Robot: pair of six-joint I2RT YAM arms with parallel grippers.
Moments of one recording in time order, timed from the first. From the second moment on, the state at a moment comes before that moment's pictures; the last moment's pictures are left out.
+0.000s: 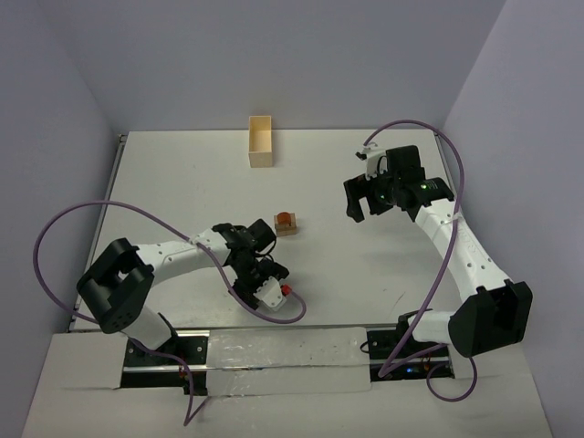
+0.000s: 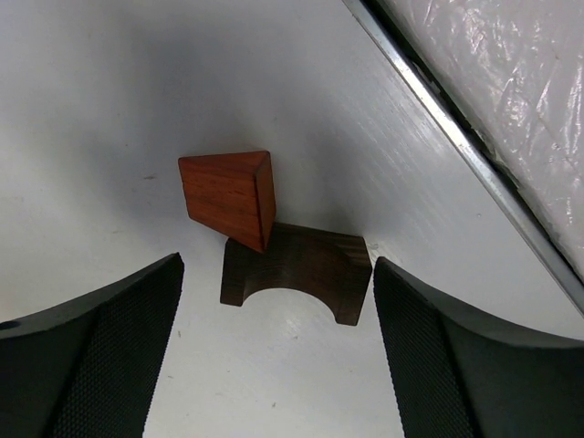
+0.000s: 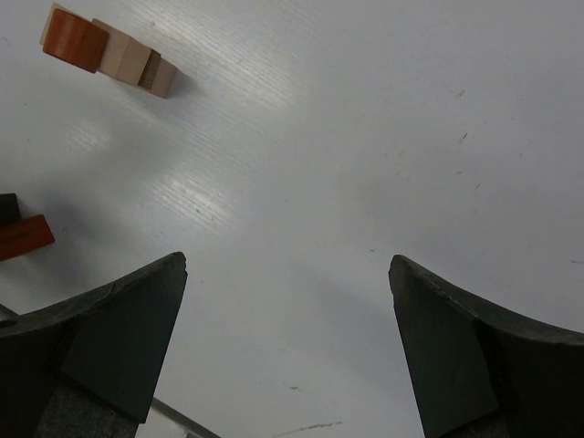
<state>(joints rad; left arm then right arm) -0.89 1.55 0.92 -0.80 0.47 1.45 0.21 1.27 1.17 -0.75 -0.26 -0.17</state>
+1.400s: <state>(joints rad) -0.42 1.51 1.51 -1.30 1.42 0.94 0.63 0.81 1.02 -0.05 -0.59 -0.44</state>
